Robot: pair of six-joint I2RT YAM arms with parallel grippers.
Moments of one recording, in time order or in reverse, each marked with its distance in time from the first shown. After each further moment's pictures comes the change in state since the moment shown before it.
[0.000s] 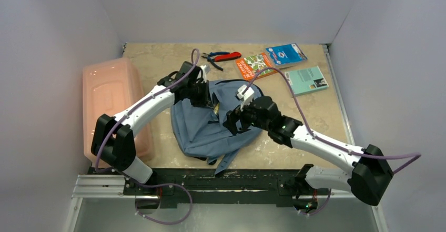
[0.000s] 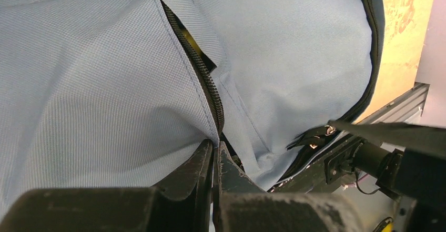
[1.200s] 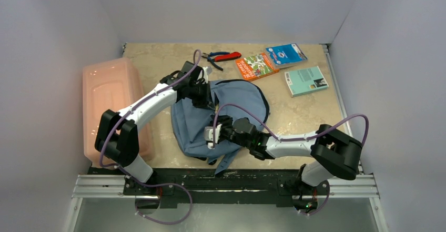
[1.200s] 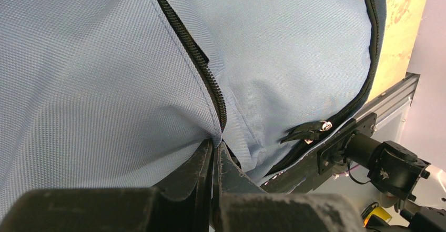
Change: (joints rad) left arm 0.010 0.060 0.019 -0.009 0.071 -0.007; right arm 0.300 0.335 -0.164 0.711 0.142 -0.968
